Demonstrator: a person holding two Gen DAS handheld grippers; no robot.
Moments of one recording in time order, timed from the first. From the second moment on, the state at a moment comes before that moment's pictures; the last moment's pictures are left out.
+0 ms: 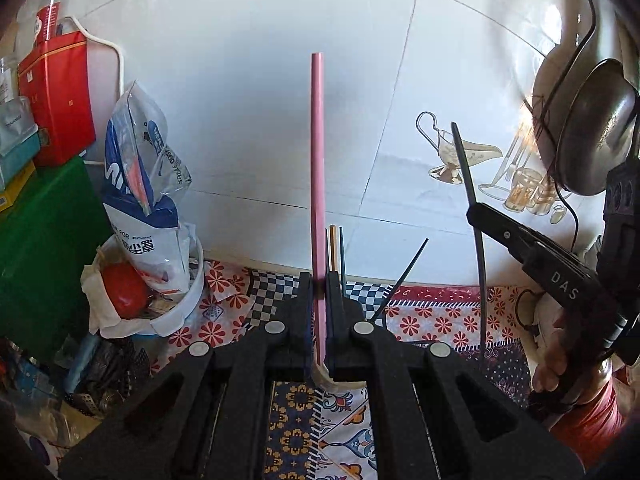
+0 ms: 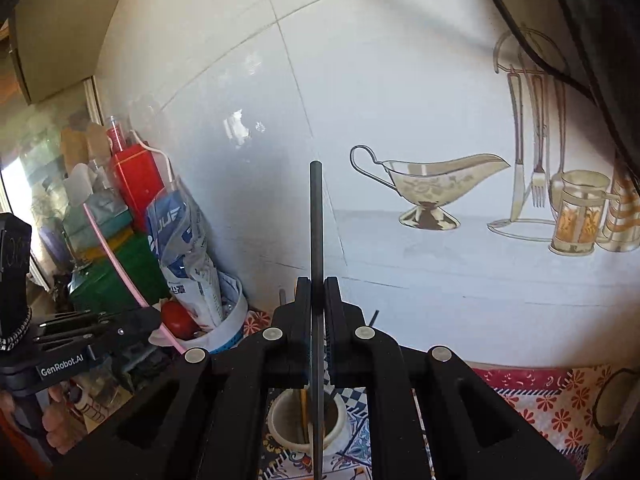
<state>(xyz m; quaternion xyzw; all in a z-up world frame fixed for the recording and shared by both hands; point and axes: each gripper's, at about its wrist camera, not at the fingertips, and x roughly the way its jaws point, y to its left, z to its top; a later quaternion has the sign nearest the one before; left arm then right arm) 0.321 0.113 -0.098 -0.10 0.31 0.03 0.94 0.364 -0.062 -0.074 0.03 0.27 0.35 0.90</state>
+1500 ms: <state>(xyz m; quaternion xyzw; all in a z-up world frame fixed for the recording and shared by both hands) 0.365 0.100 -0.158 -0.13 0.39 -0.01 0.91 0.416 -0.054 -0.111 -0.02 0.24 0.46 0.86</state>
